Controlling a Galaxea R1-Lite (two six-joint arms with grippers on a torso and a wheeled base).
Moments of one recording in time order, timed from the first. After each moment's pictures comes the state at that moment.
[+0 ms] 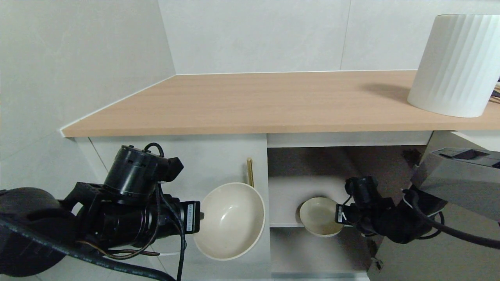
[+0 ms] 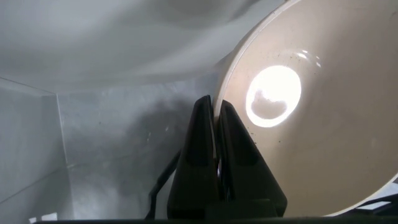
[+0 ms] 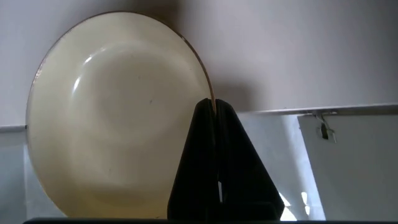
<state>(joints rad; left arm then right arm) -0.48 1.62 -0.76 -0.06 0.02 -0.44 0.36 2.31 -0.89 -0.63 -0.22 0.43</state>
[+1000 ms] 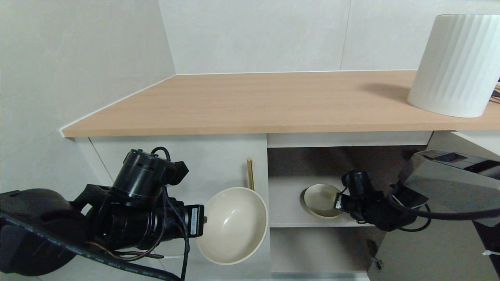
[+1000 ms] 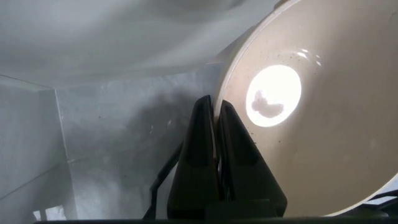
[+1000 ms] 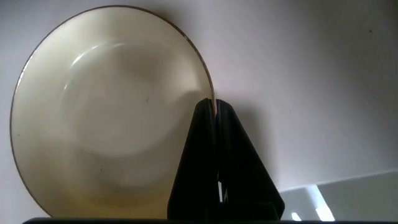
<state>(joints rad) -0.49 1.64 -0.76 -0.06 0.02 -0.44 0.31 2.43 -1.08 -0.64 -0.31 0.50</state>
